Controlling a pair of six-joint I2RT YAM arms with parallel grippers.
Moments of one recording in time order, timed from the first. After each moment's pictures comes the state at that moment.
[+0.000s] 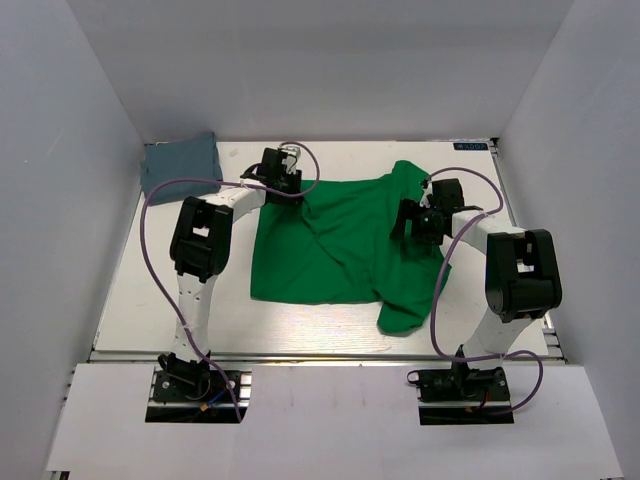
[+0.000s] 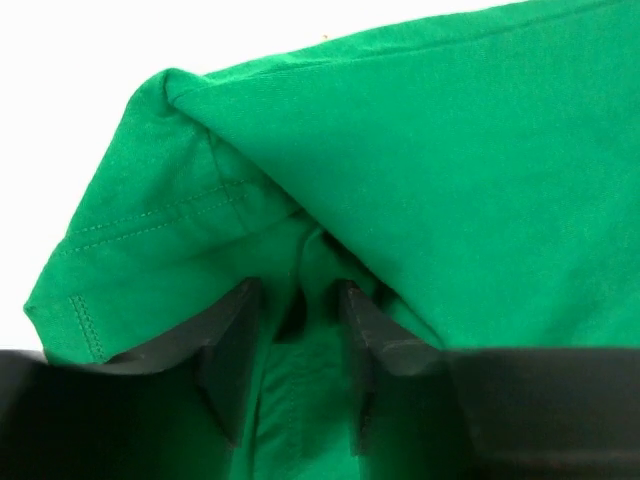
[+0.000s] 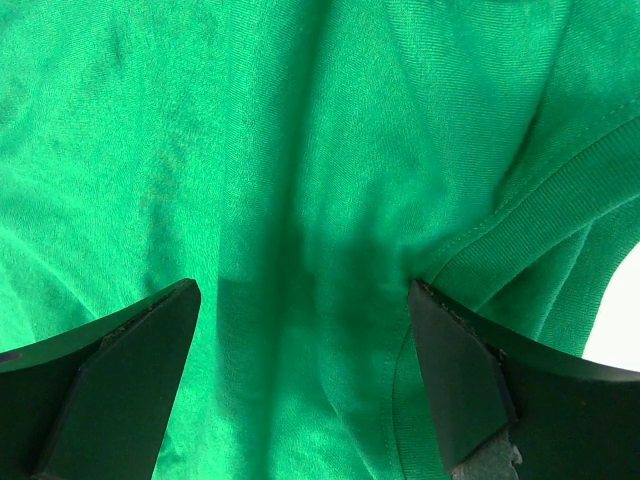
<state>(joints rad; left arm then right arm) -0.35 2.25 1.68 -0.23 0.08 -0.14 0.14 1.74 1.02 -0.24 -0.28 0.23</state>
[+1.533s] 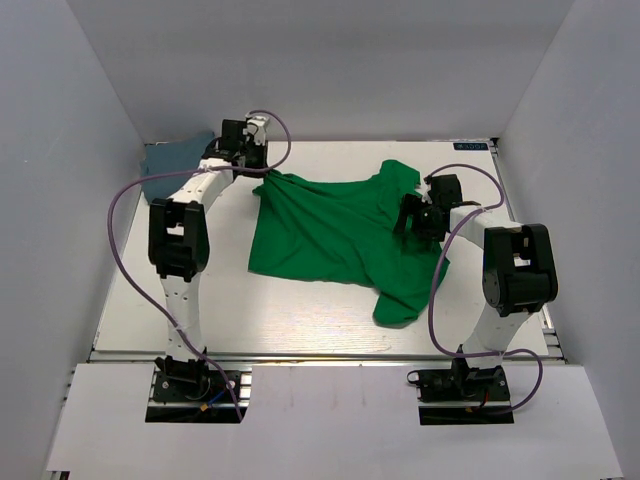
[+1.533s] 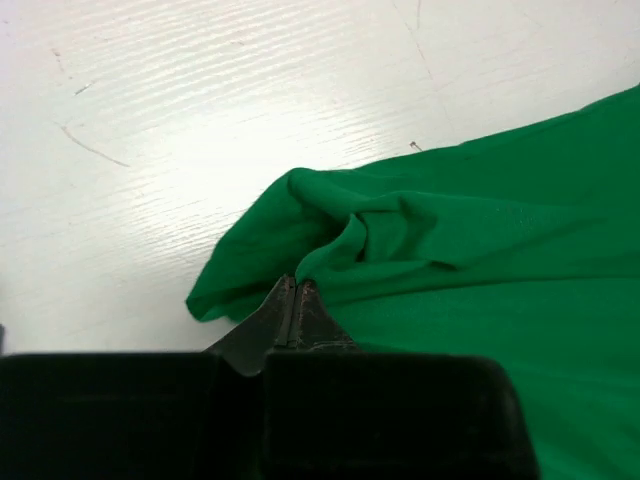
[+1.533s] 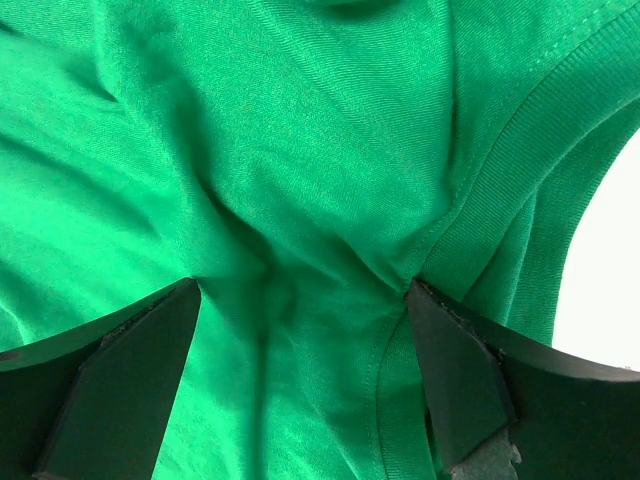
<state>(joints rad) -0.18 2.19 1.83 -0.35 0.23 0.01 0.13 1.79 1.07 -0.25 -0.18 0.28</state>
